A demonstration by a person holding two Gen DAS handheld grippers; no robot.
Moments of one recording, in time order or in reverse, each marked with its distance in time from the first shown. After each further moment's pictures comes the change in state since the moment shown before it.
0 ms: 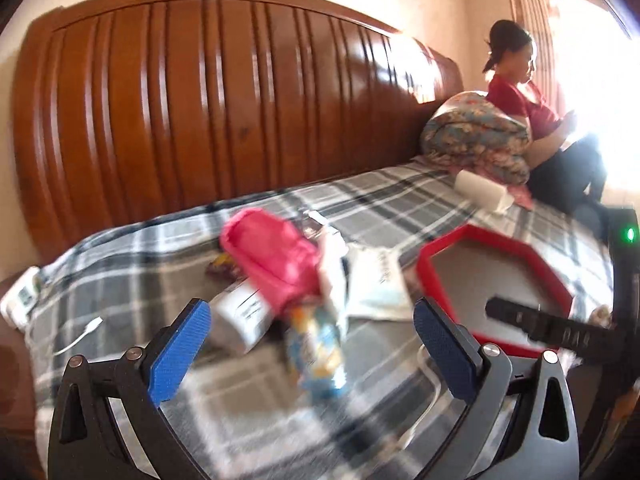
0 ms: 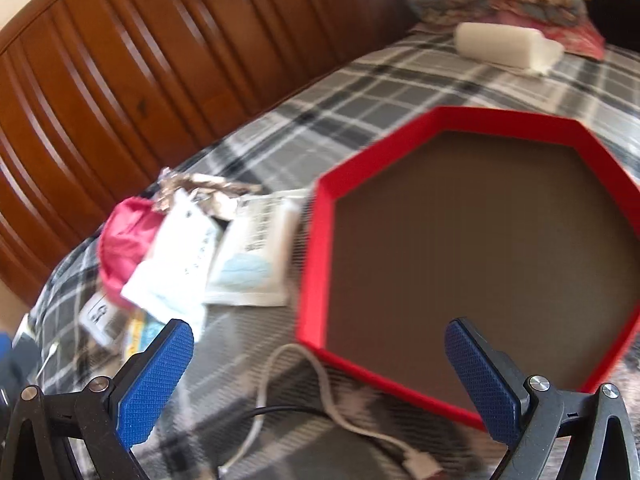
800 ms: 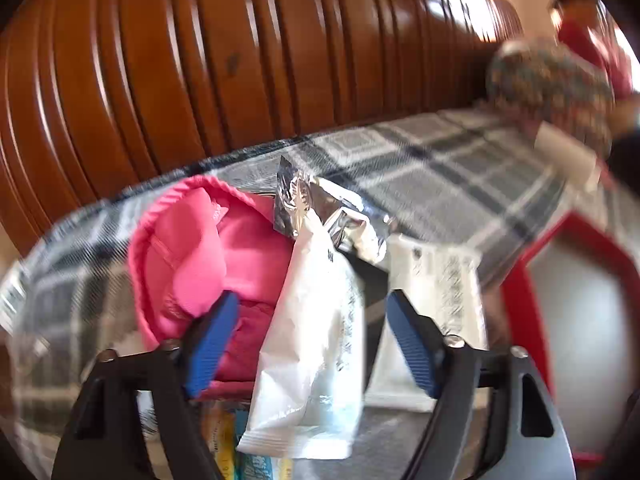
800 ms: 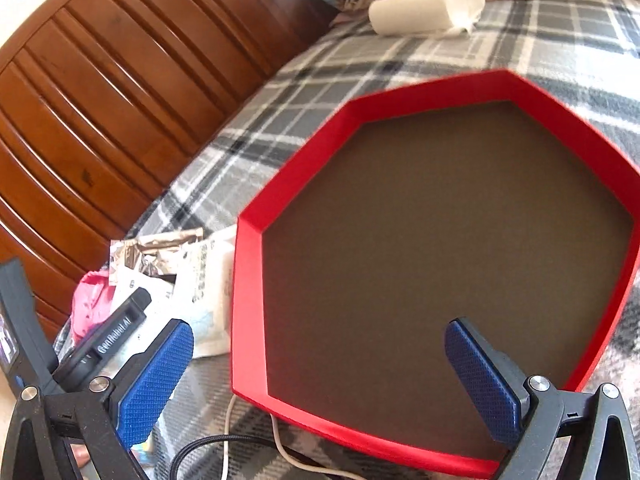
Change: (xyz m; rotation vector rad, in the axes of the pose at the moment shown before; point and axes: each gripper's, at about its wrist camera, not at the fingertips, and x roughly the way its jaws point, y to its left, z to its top) left arm 0.217 -0.049 0.036 0.080 0.220 0.289; right arm 0.012 -0.047 0.010 0.226 0.004 -0.017
